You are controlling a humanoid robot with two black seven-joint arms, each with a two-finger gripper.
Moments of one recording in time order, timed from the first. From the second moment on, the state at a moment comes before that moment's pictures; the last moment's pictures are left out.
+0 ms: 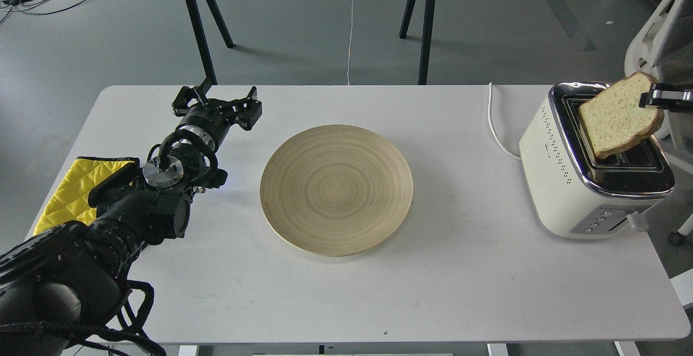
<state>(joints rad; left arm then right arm) -0.87 0.00 -0.65 -0.16 -1.03 -0.49 0.15 2.34 -0.76 -1.60 1.57 -0.48 0.02 0.18</state>
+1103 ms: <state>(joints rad) -0.87 0.00 -0.65 -0.16 -1.03 -0.49 0.15 2.28 -0.78 -1.35 1.56 -0.35 -0.07 0.18</state>
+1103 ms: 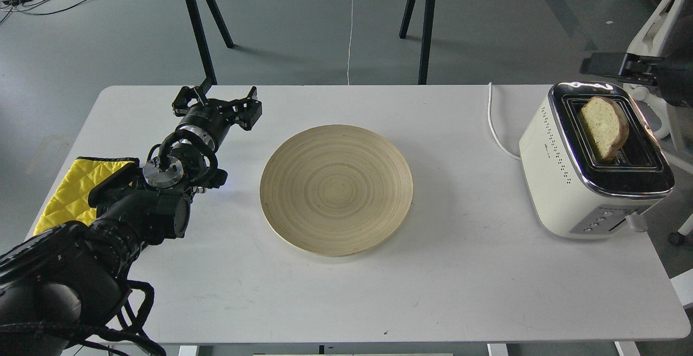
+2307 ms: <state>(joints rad) -0.87 0.00 -0.65 -0.16 -1.03 -0.49 0.15 0.95 -0.34 0.28 1.12 0.11 0.05 0.37</state>
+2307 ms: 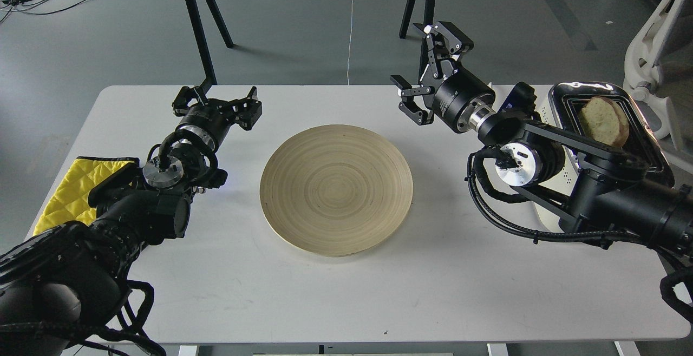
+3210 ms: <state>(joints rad) -0.87 0.00 -0.65 -0.16 -1.03 -0.49 0.15 0.83 -0.33 0.27 0.91 0.11 0.42 0.49</state>
